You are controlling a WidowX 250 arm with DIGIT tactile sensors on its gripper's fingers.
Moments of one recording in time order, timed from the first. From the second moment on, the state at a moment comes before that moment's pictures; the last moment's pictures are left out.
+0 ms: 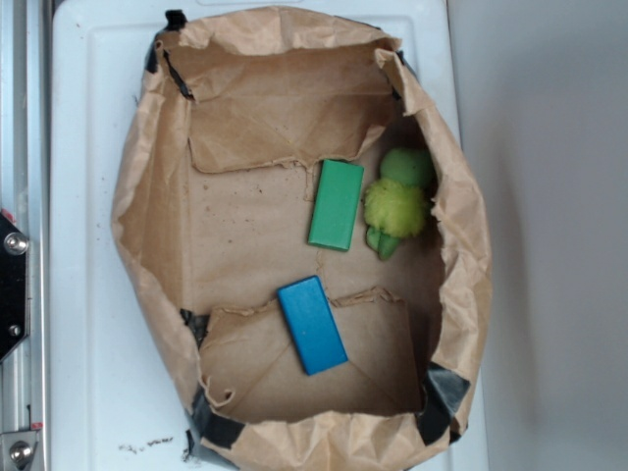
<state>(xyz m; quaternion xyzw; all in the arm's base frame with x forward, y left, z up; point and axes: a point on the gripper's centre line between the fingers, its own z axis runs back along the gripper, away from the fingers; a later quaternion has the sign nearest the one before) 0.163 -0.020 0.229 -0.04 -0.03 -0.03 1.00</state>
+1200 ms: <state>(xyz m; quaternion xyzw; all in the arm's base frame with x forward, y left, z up) 0.277 -0.018 0.173 -0.06 0.05 -0.16 0.98</state>
